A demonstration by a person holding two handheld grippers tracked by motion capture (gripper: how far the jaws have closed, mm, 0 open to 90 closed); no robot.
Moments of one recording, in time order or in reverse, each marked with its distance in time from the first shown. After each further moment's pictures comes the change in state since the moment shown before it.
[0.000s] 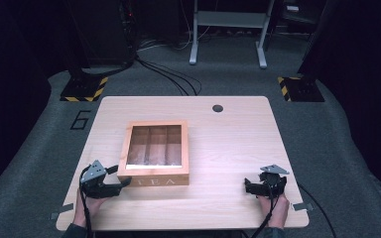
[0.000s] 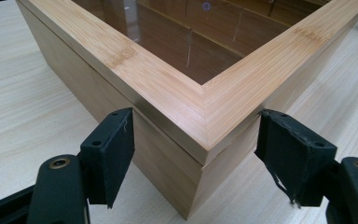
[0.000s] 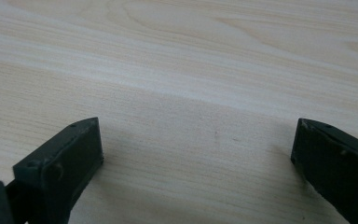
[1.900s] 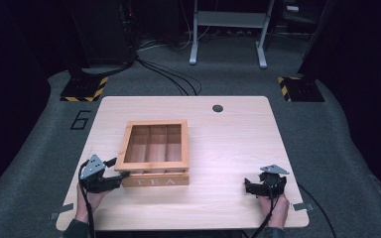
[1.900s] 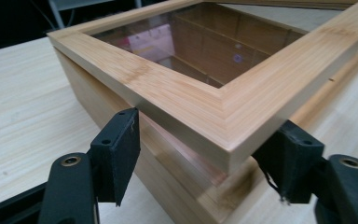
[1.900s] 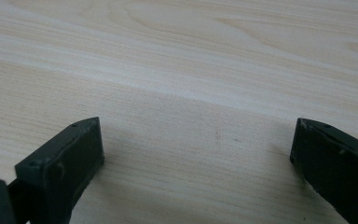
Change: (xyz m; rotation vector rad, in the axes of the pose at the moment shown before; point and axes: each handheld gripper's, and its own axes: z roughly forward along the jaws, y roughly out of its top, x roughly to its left) left arm -0.001 0.021 -0.002 -0.072 0.094 0.032; right arm 0.000 0.000 0.000 -0.005 0.005 0.002
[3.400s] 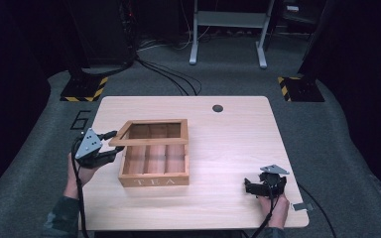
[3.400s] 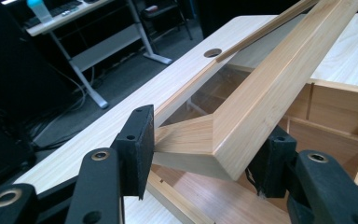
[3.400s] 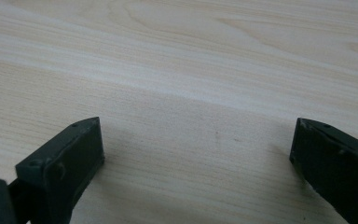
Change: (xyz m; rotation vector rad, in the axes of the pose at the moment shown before) left arm 0.026 0.085 -0.009 -0.066 0.019 0.284; right arm -0.001 0.000 0.000 0.005 0.000 -0.011
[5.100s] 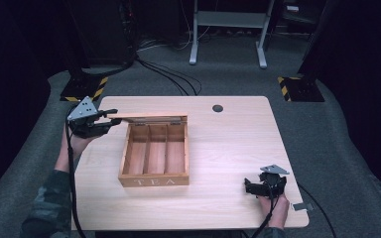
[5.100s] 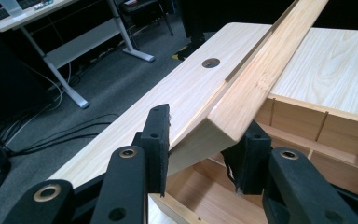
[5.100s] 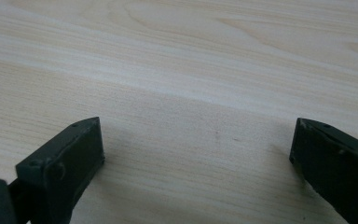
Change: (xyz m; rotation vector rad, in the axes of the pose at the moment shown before) left arm 0.067 0.047 0.017 0.039 -0.110 -0.015; right arm 0.000 0.000 0.000 -0.001 -0.001 0.003
